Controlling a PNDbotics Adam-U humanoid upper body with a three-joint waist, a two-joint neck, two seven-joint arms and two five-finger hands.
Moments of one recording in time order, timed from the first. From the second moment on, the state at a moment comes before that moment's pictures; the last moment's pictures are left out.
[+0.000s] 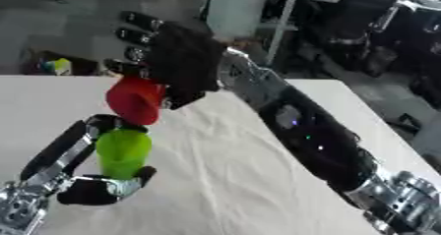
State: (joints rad) left arm -0.76 0.25 -0.53 -1.47 -0.27 -0.11 -0.21; right arm -0.92 -0.45 0.37 -1.49 1.74 -0.54 -0.37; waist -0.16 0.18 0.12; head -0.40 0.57
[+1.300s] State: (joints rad) left arm -0.76 0.25 -0.53 -1.46 -0.28 -0.12 -0.20; right arm -0.92 -0.45 0.37 -1.49 1.73 -0.53 -0.36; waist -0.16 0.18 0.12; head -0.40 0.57
